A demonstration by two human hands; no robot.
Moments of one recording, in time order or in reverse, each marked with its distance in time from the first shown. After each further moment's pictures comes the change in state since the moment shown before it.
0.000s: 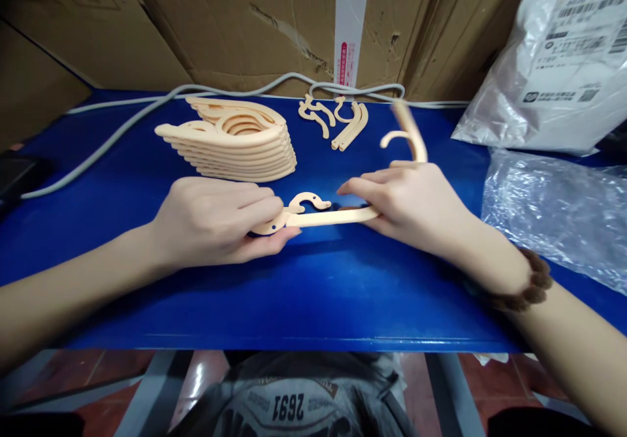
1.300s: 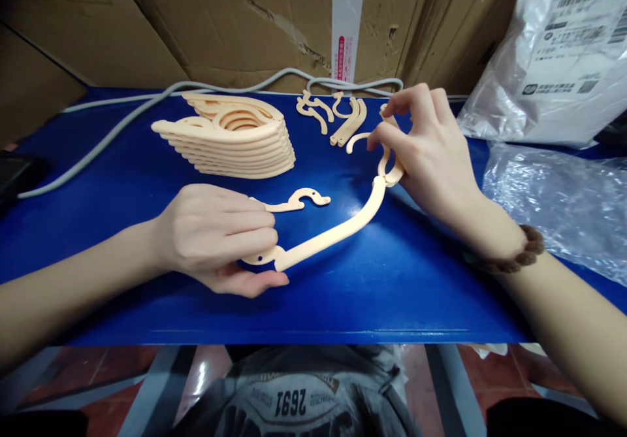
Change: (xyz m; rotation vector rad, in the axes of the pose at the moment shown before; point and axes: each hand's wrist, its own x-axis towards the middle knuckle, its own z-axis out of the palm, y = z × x) left_hand -0.012 0.003 0.007 -0.319 0.025 0.125; right_hand 0.004 0.024 0.010 -0.290 0.127 0.407
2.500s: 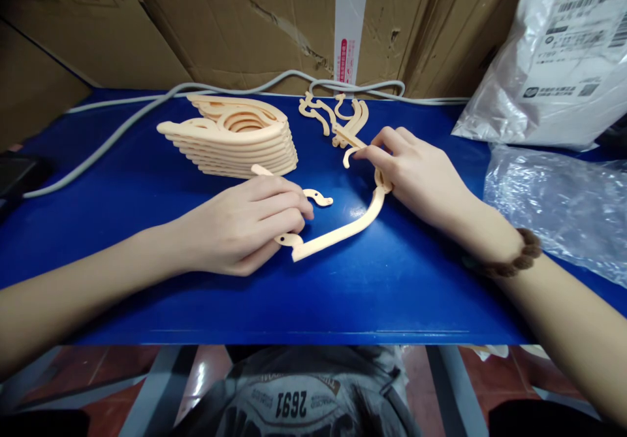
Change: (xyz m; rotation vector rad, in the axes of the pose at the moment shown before) left_hand 0.013 -0.005 0.000 -0.043 -0.200 -0.024; right_hand -0.004 -0.001 0.006 0.082 -0.226 -0.181
